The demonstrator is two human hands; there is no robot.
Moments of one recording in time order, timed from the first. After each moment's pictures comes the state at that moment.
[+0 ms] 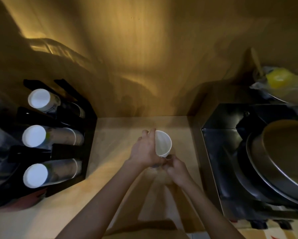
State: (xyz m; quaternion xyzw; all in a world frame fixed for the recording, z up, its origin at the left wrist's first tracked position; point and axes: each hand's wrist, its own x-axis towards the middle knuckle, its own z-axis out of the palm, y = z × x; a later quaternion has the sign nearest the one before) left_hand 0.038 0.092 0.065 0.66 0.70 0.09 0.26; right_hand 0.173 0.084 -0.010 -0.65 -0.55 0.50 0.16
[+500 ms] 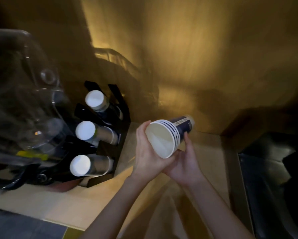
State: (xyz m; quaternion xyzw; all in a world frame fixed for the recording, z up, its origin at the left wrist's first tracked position) left_hand -0.028 0.045 0.105 0.50 0.67 0.51 0.19; right_hand 0.080 0.101 0.082 -0.24 -0.15 0.92 0.26
